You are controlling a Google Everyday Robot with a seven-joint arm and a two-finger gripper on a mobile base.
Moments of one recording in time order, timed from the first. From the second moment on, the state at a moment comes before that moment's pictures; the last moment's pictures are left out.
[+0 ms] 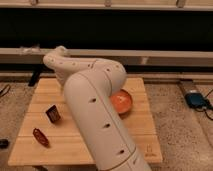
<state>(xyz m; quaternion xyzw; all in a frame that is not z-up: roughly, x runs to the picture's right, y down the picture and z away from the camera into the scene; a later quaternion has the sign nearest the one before) -0.228 -0.004 0.913 -0.26 0.14 0.43 0.85</state>
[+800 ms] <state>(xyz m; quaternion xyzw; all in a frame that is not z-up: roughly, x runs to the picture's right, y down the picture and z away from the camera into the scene) -0.222 -0.039 0.875 -0.24 0.11 0.42 0.87</state>
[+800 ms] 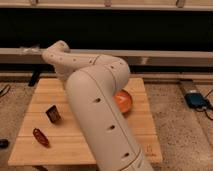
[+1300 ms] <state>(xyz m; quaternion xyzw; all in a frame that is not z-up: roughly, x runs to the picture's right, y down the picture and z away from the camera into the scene) -0.222 -0.042 0.785 -0.21 0.01 0.37 0.90</state>
